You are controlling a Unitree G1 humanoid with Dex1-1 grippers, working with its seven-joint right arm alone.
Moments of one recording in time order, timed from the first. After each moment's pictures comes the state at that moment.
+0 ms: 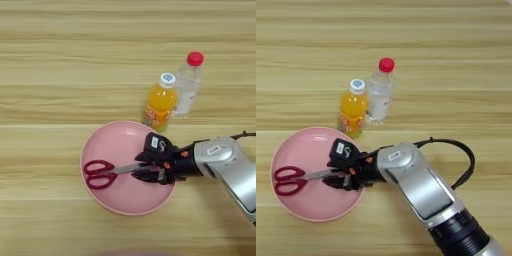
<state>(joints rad) -0.14 -0.54 0.40 -0.31 -0.01 0.69 0.99</state>
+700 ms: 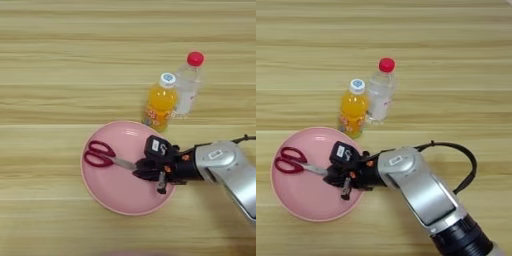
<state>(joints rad) -0.11 -0.55 0.39 -0.35 0.01 0.70 0.96</state>
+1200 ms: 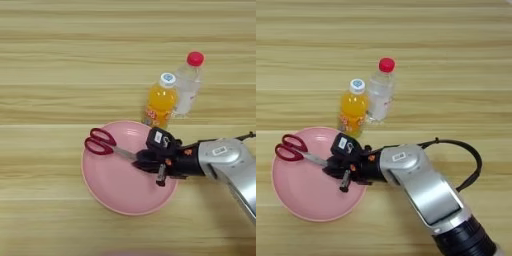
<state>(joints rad) -0.11 -0.53 0.34 -0.44 0.06 0.76 0.90</state>
